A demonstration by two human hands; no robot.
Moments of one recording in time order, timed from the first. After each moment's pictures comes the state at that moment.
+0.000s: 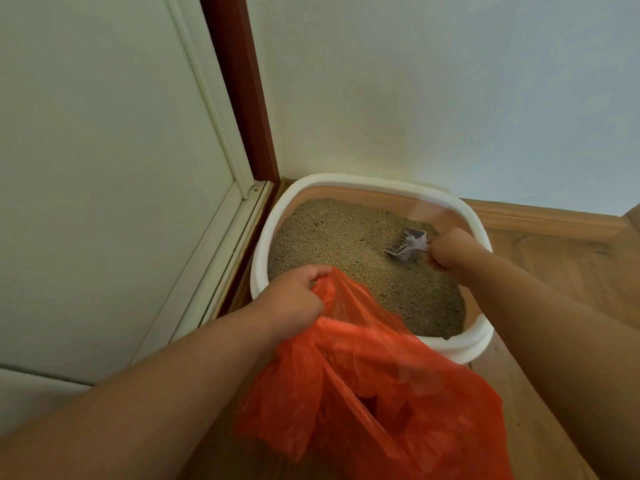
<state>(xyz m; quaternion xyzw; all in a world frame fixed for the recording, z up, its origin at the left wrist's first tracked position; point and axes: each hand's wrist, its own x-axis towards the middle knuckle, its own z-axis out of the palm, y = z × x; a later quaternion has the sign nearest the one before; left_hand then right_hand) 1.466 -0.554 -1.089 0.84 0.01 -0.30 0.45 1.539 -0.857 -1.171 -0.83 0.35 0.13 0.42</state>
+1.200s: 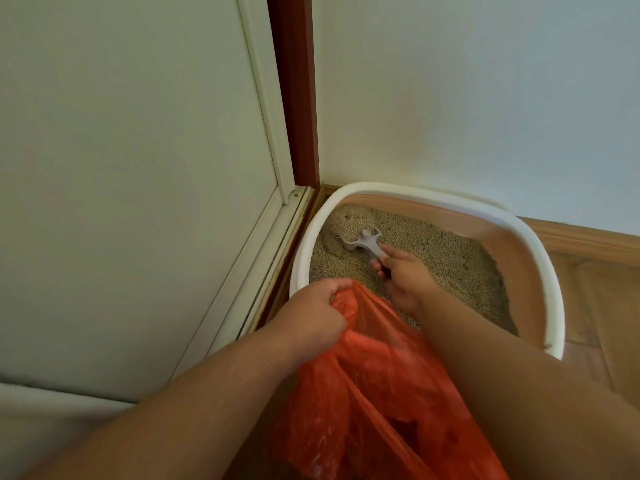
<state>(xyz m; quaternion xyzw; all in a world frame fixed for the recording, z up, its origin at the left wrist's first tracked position) 1.478 -0.514 -1.092 0.84 0.02 -0.30 0.46 1.570 -0.712 -1.221 -0.53 0.28 0.10 0.80</state>
